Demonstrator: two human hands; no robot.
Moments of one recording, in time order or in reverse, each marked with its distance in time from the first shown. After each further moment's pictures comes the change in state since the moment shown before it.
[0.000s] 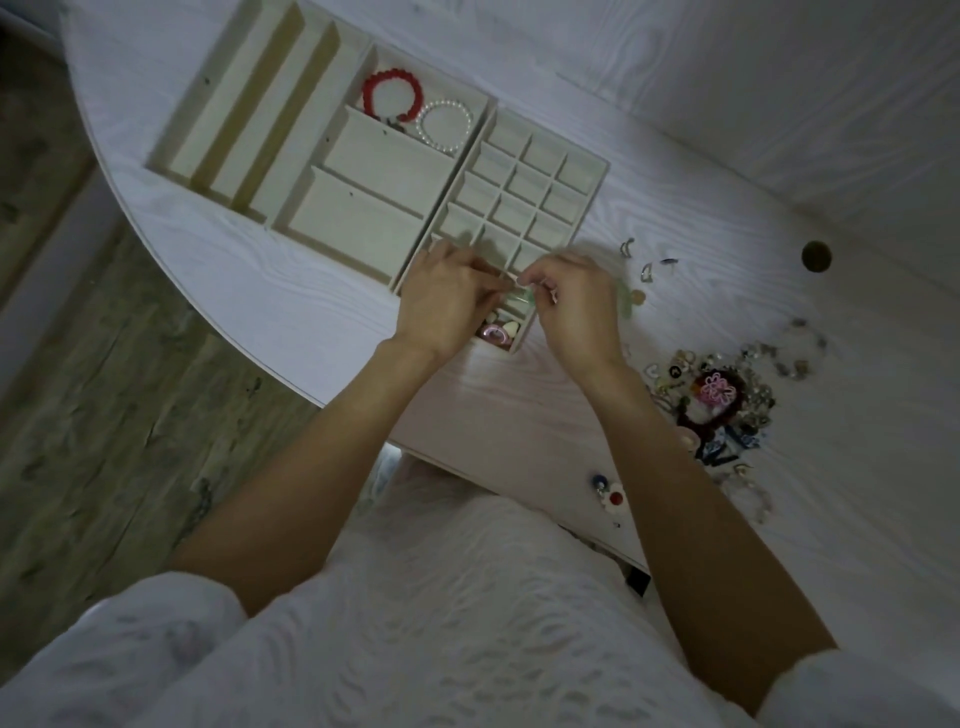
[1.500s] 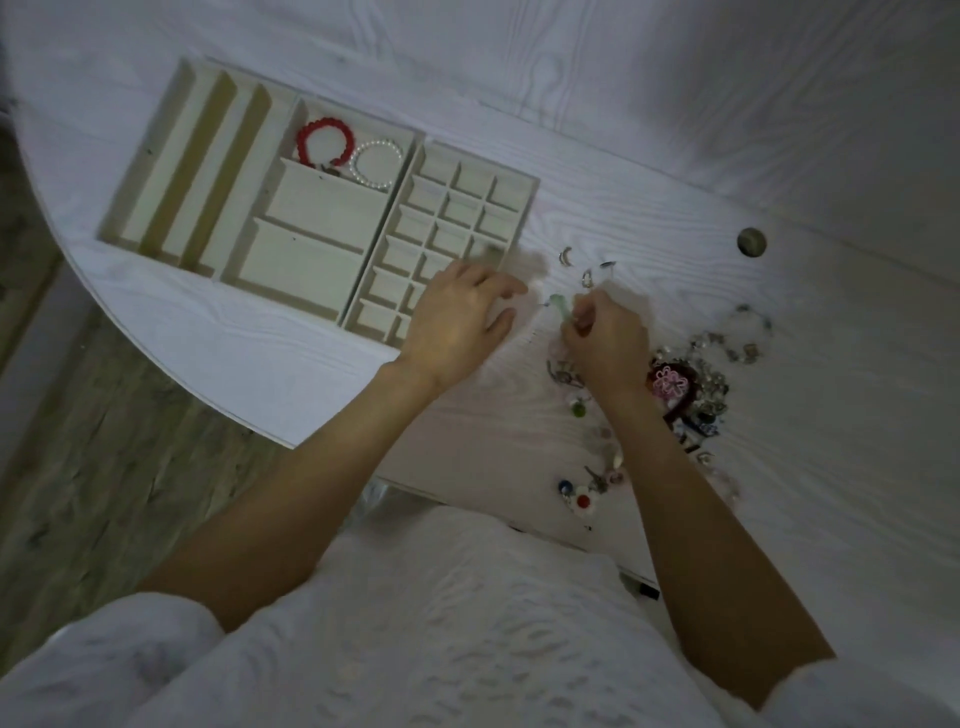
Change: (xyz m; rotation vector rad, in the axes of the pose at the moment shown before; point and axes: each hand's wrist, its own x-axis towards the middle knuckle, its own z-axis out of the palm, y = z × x) left_hand 0.020 0.054 0.008 -0.100 0.032 0.195; right_hand -0.027 0.070 -0.041 -0.163 -0.003 0.430
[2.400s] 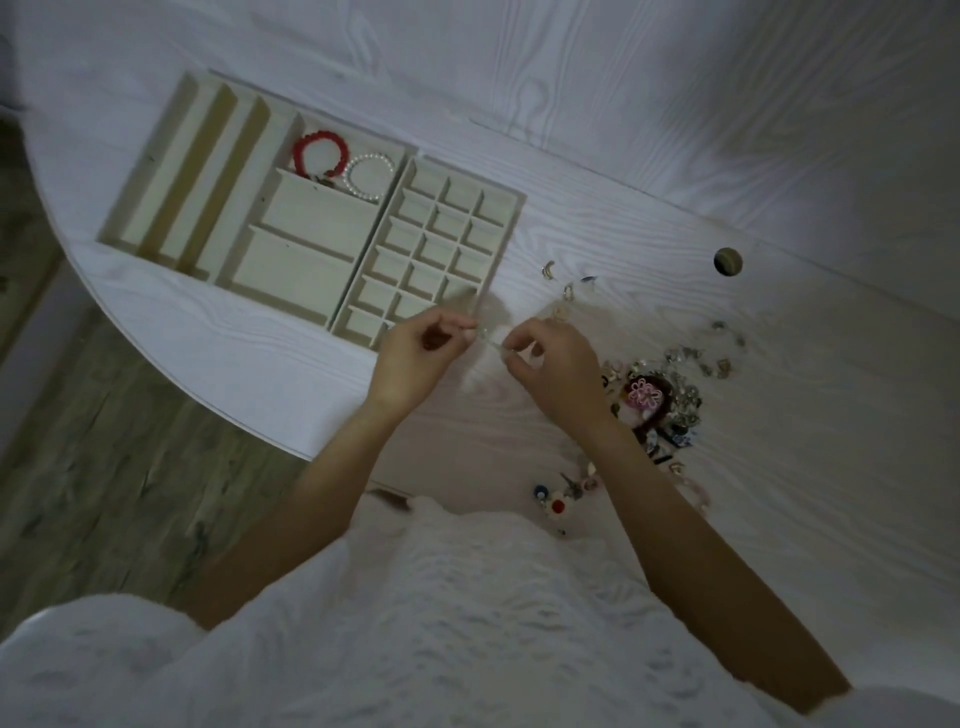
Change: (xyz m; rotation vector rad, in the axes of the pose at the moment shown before) left_hand -0.031 0.007 -0.001 -0.714 0.043 -0.616; right_hand -0.025 -0.020 -0.014 0.228 -0.134 -0.342
